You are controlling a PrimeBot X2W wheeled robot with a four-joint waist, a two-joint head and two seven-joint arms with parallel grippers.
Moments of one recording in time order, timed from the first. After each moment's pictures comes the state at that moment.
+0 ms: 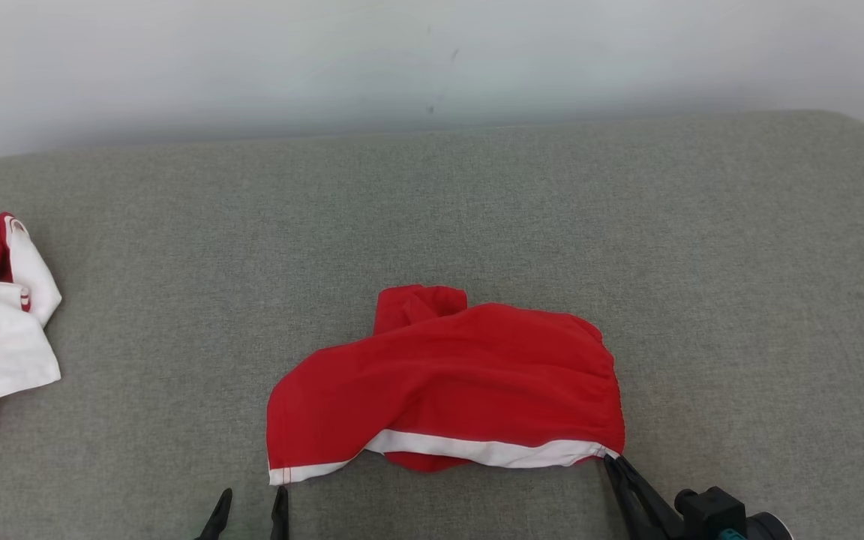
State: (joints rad) left arm 0.00 0.05 -0.09 0.40 -0.21 -0.11 -0.26; right arm -0.04 -0.16 0.20 0.43 0.13 0.13 -0.26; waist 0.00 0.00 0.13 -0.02
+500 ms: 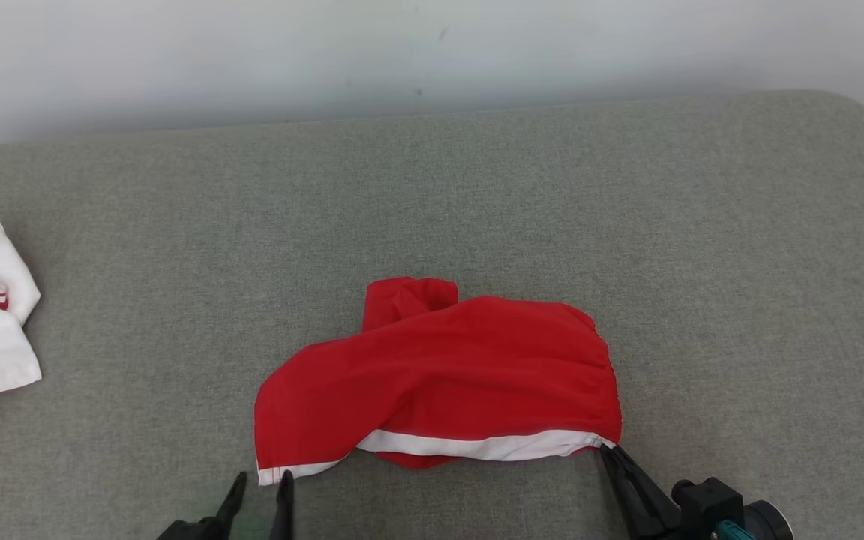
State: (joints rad) left arm -0.06 0.05 -0.11 0.46 -0.24 -0.12 -0.26; right arm -0.06 -0.17 0.22 0.43 0.13 0.13 -0.26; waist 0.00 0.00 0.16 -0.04
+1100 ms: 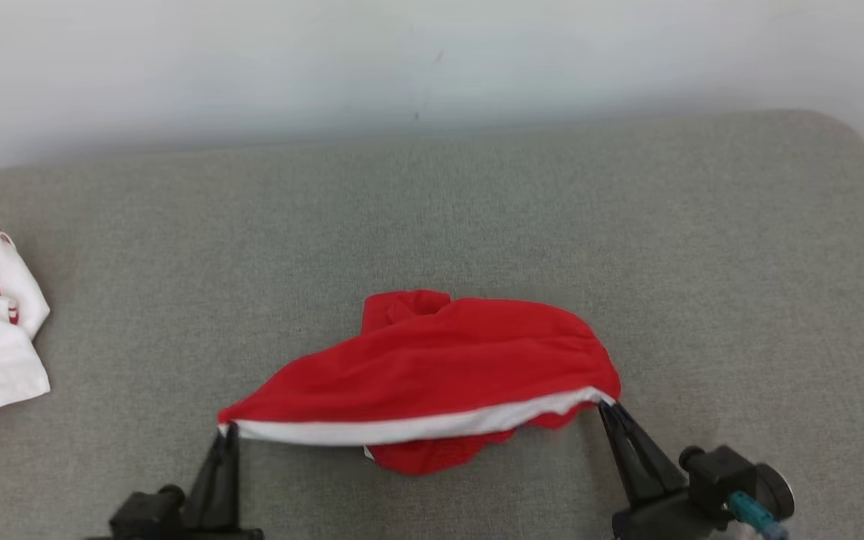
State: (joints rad) left arm -0.08 0.05 -0.04 0.34 -0.20 -0.13 -0.26; right arm -0.09 -0.17 0.21 0.34 0.16 0.13 -0.26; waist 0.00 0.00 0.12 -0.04
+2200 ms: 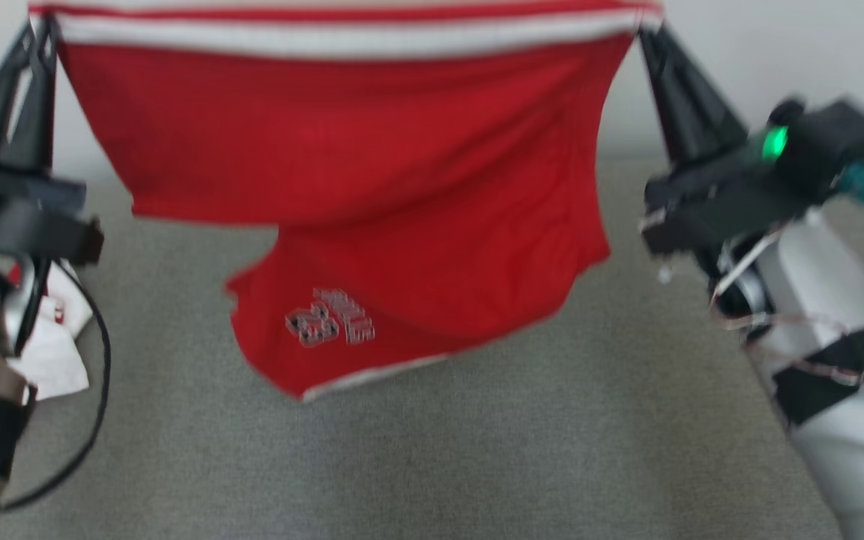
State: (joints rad) left arm -0.78 0.46 -0.19 0.35 -0.17 -0.13 -0.26; right arm -0.79 -0.35 0.37 0.34 0.39 0.13 -0.24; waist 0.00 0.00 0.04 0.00
